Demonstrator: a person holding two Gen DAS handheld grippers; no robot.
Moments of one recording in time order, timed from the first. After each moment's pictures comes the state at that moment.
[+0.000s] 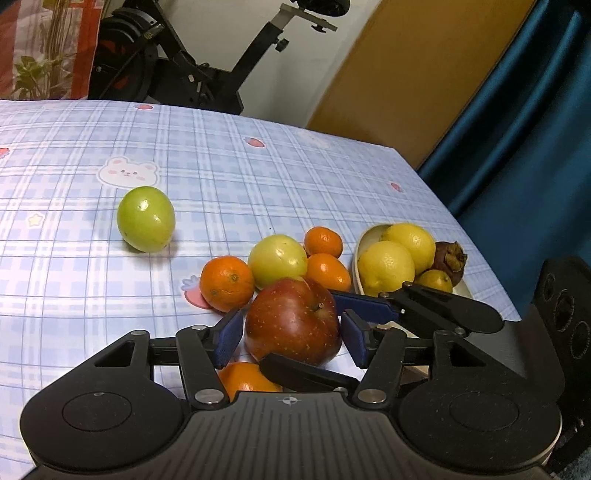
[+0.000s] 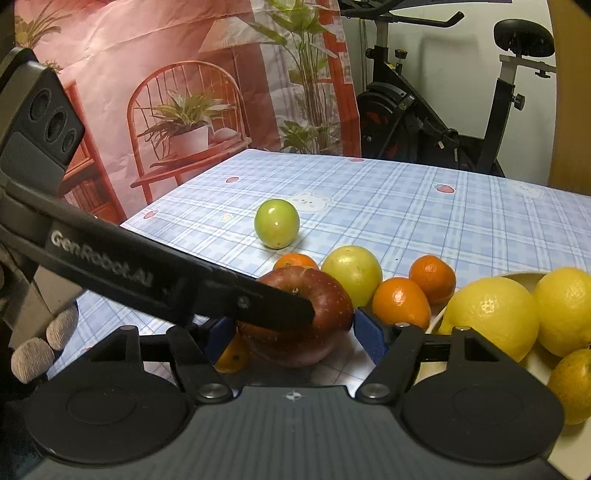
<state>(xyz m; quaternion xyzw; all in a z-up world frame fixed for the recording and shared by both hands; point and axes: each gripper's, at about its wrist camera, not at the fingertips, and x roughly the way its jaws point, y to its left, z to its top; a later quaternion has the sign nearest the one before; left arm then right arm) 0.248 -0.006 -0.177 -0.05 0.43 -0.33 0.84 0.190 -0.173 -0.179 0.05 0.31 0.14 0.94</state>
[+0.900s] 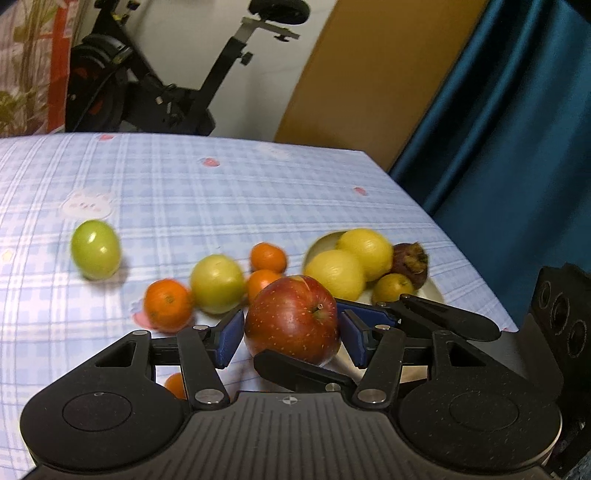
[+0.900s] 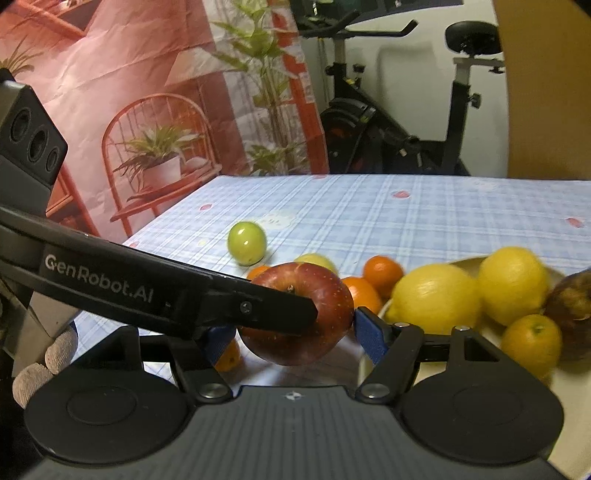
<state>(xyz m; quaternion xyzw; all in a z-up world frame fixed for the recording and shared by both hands) 0.228 -0.045 -0.156 -0.02 0.40 -0.36 0.84 0.155 -0.201 -0.160 0.10 0.28 0.08 0.95</state>
